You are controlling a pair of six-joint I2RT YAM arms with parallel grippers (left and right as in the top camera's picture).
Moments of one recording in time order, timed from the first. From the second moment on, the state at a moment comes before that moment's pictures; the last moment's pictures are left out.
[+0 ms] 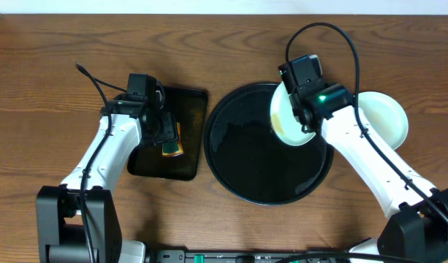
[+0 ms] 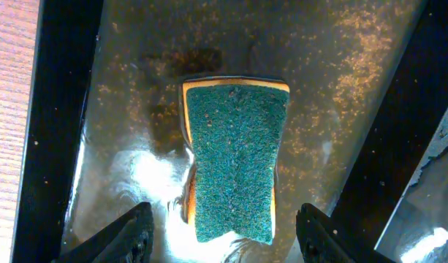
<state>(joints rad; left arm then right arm) -0.08 1.61 1.05 -0.78 0.10 -0.27 0.45 1.65 1.32 -0.81 0.60 0.09</state>
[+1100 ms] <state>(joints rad) -0.08 1.61 1.05 -0.78 0.10 -0.27 0.76 1.65 1.32 -0.60 0.98 -0.14</state>
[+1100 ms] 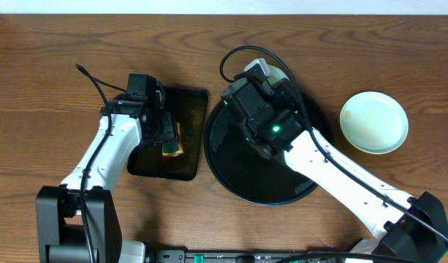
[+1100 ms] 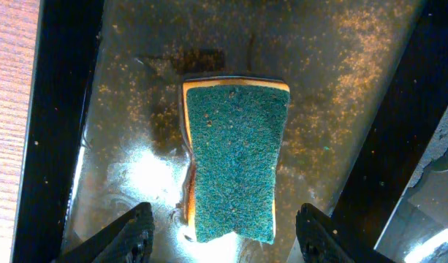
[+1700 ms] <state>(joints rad) -0.08 1.61 1.05 -0.78 0.10 -0.27 0.76 1.65 1.32 -0.58 1.01 -0.15</state>
